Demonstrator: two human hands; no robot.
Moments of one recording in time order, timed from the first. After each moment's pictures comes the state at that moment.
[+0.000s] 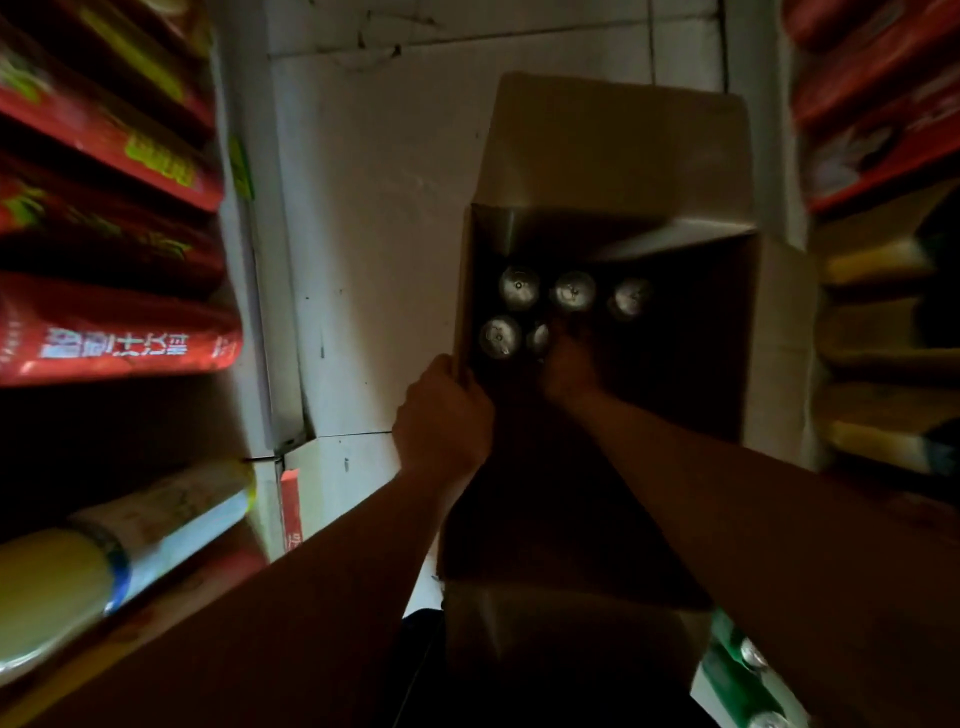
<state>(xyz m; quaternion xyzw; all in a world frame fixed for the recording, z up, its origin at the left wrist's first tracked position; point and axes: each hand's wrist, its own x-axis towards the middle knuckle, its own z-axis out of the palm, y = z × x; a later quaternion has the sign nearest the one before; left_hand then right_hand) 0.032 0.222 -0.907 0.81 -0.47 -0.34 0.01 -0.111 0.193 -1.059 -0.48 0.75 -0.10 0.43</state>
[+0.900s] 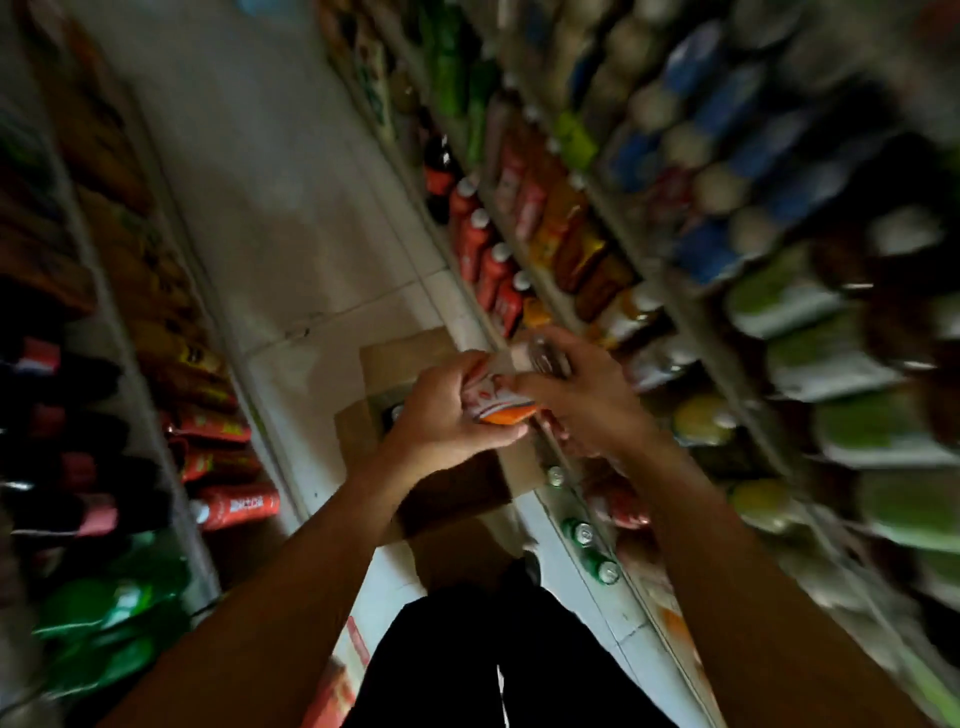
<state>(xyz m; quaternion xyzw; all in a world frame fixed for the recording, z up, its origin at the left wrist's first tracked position) -0.077 0.225 -0.388 0.42 -0.70 -0.56 0.12 -0.233 0.293 -0.326 -0.34 0.72 -0.37 0.47</state>
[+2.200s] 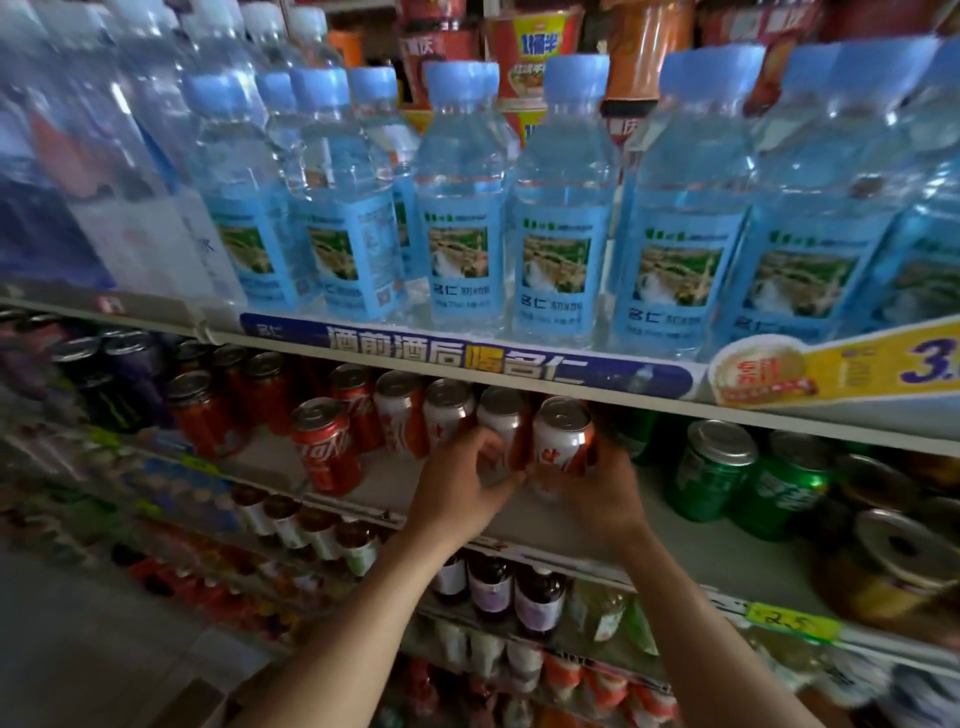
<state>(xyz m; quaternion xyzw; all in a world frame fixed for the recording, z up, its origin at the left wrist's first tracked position) -0.375 0.627 -0.096 0.02 -0.90 -0.39 0.19 -0.433 0.797 -0.109 -0.09 0.78 -0.62 0.01</state>
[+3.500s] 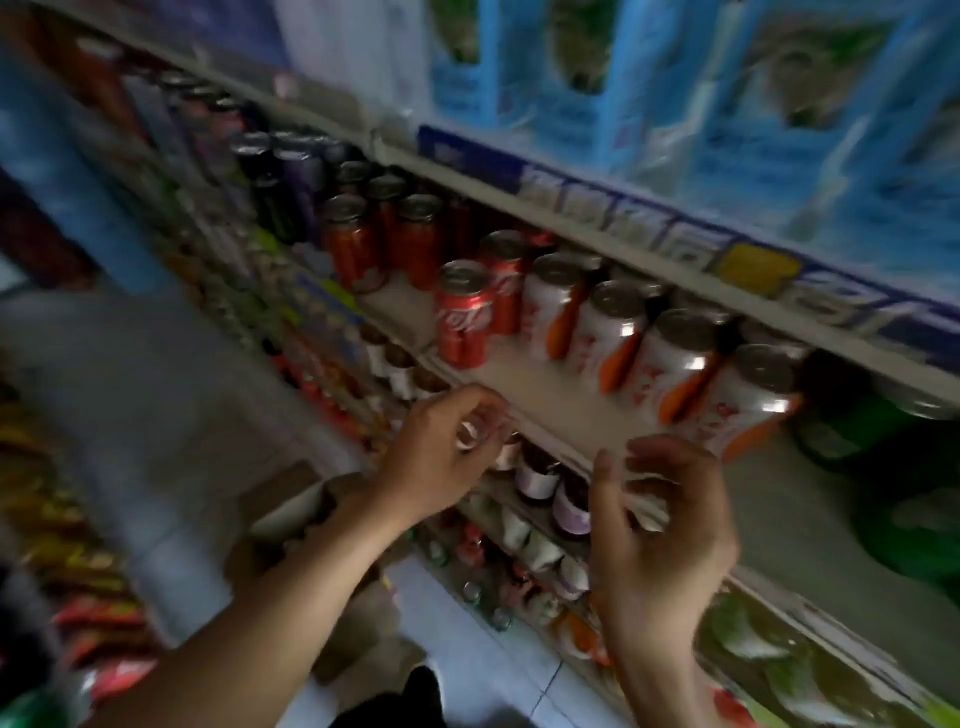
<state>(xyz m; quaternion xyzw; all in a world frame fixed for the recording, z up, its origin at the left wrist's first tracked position) -0.276 0.552 -0.124 0.12 -0.87 -0.42 0.23 -0.317 0.746 -0.090 -0.20 0.76 -0.59 -0.18</state>
